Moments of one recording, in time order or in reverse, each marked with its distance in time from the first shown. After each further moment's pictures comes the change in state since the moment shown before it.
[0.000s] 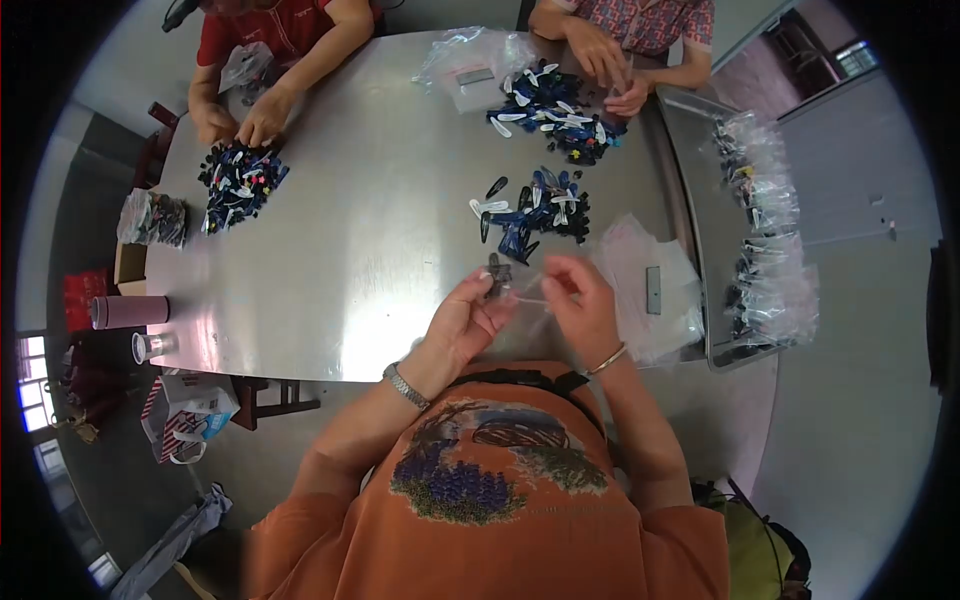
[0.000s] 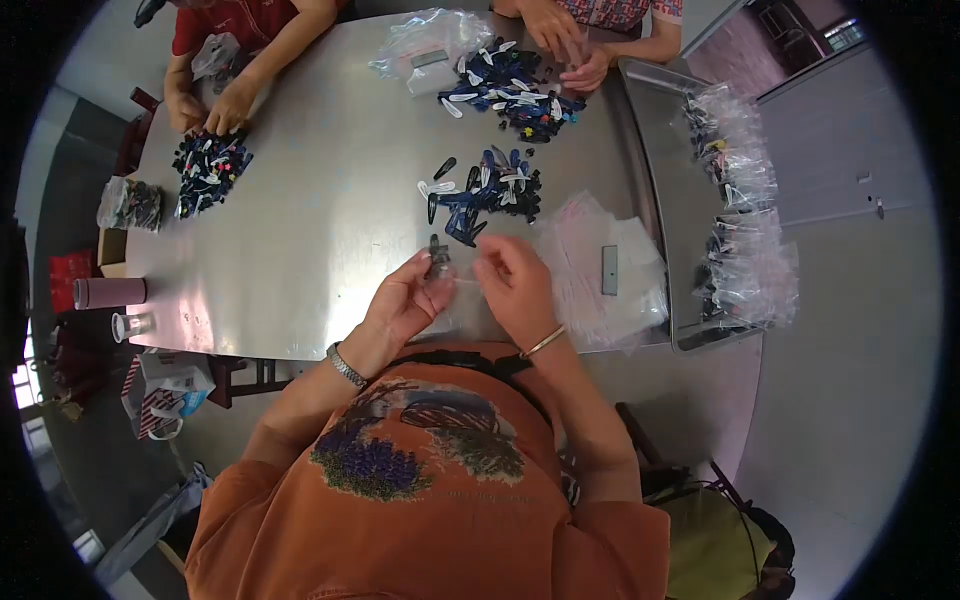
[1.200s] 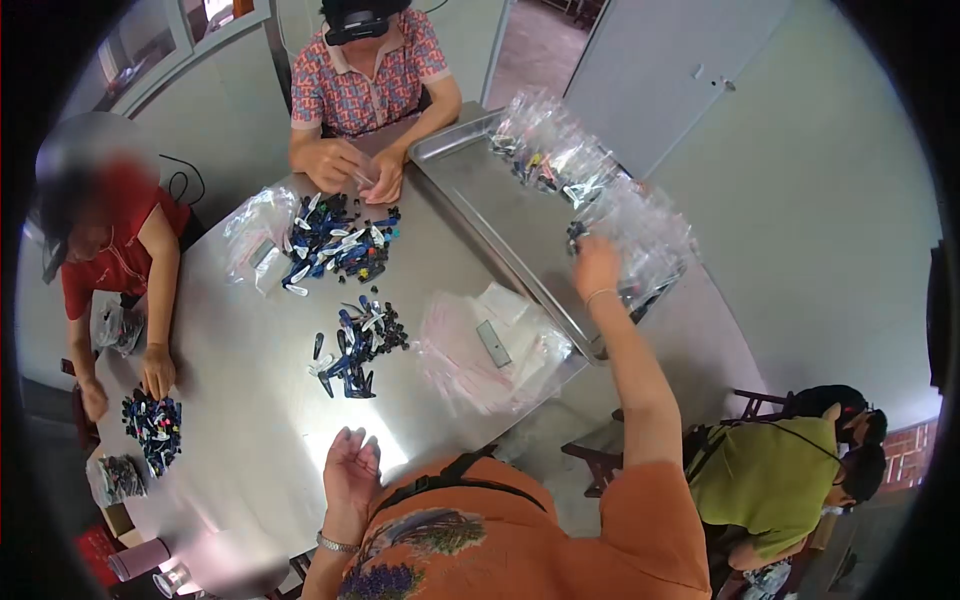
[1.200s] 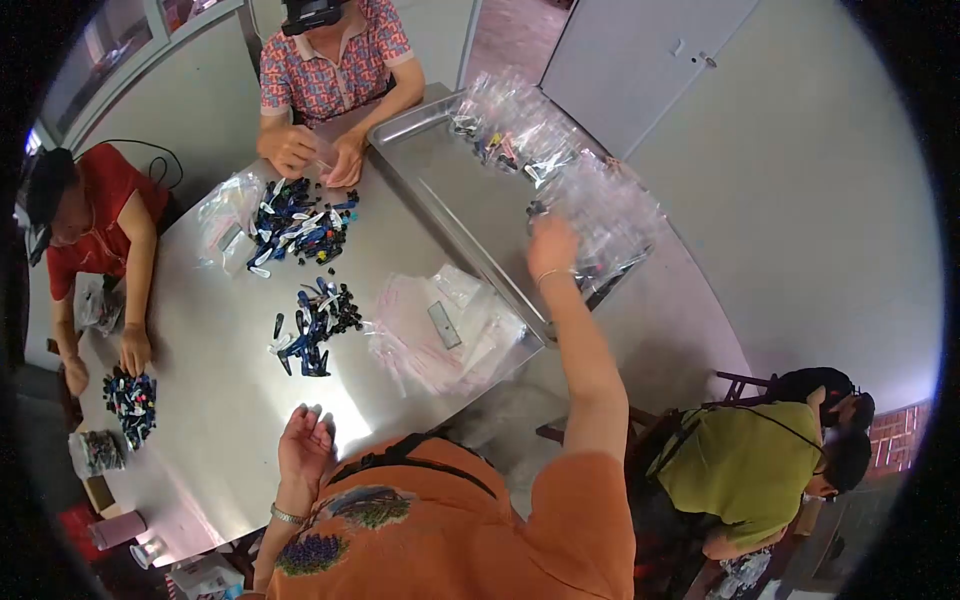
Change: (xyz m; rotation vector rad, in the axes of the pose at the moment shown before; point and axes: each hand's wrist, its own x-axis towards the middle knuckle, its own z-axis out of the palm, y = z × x) left_hand -0.002 -0.007 -0.012 0.180 0.223 0.109; right_hand -0.044 0.203 -0.255 -1.250 0.625 0.600
